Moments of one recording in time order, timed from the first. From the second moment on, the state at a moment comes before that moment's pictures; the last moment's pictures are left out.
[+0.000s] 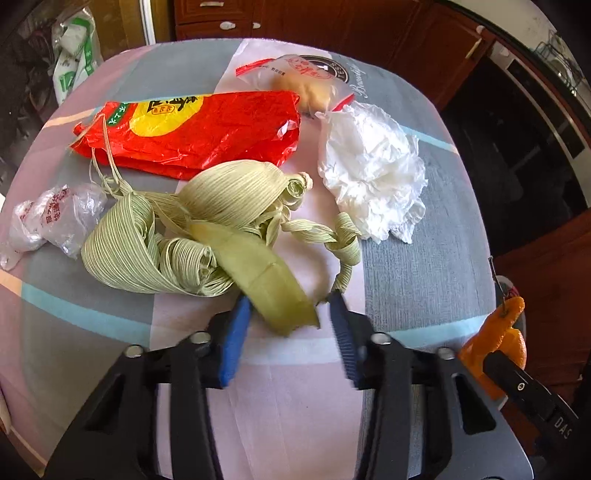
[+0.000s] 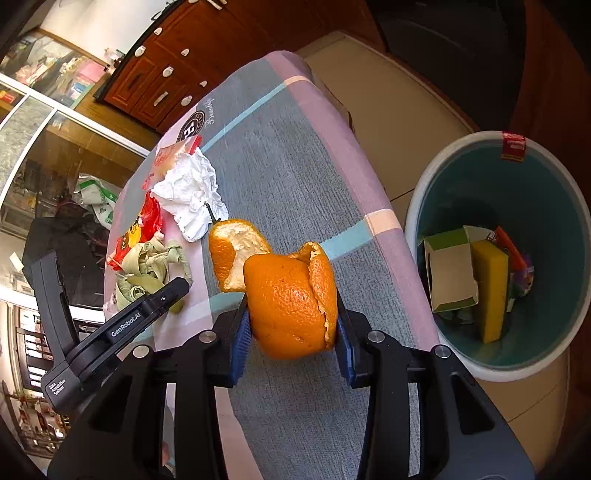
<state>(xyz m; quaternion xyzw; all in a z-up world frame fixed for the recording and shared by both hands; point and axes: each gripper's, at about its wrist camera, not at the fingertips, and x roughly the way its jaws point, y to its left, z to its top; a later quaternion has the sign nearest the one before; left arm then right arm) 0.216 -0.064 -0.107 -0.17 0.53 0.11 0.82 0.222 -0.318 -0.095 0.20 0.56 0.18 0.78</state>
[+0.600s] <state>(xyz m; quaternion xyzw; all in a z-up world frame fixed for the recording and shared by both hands) 0.170 -0.108 -0.084 -0.13 0.55 -0.05 0.83 0.202 -0.340 -0.091 0.22 0.55 0.18 0.79</state>
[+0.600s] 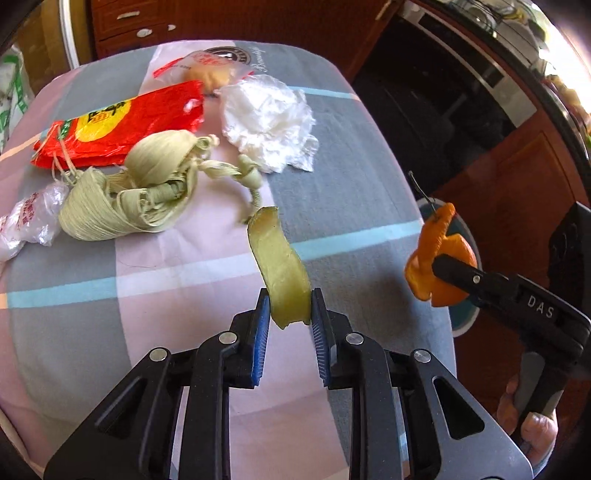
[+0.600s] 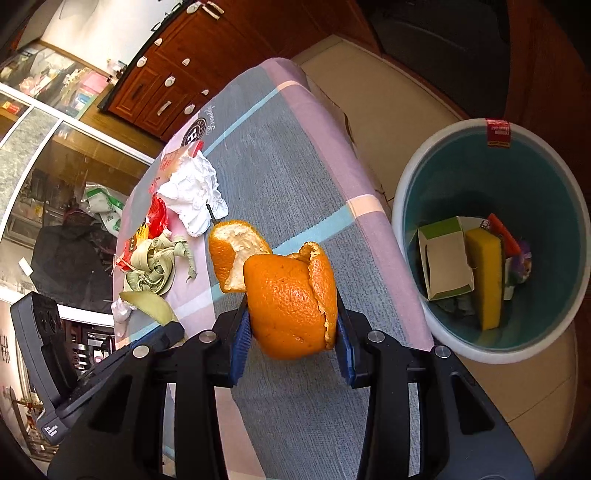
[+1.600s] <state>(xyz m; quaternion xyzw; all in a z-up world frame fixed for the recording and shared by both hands) 0.236 -0.280 -0.080 0.03 0.55 -0.26 0.79 0.187 -0.511 -0.097 0.29 0.52 -0.01 0.80</state>
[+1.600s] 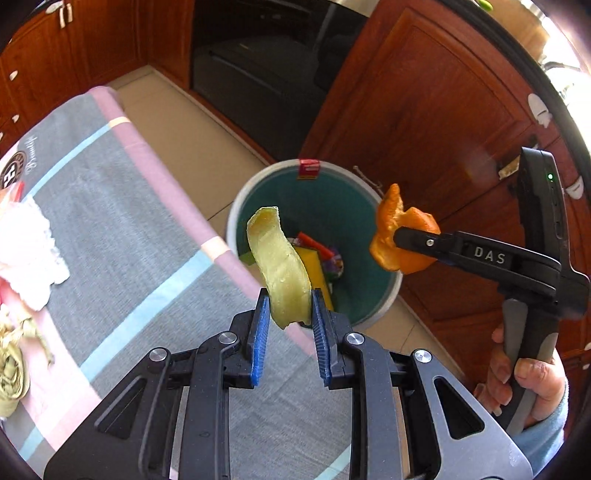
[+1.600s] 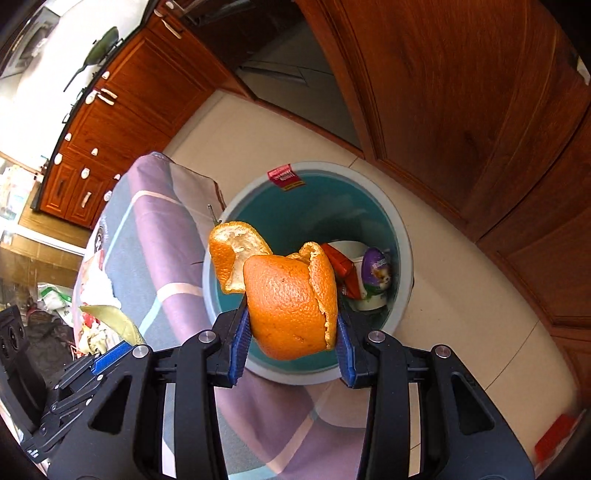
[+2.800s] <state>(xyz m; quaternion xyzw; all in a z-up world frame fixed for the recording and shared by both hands) 0.248 -0.339 -0.117 0.05 0.58 -0.30 0.76 0.187 -0.532 -0.100 0.30 0.52 -0.07 0.79</state>
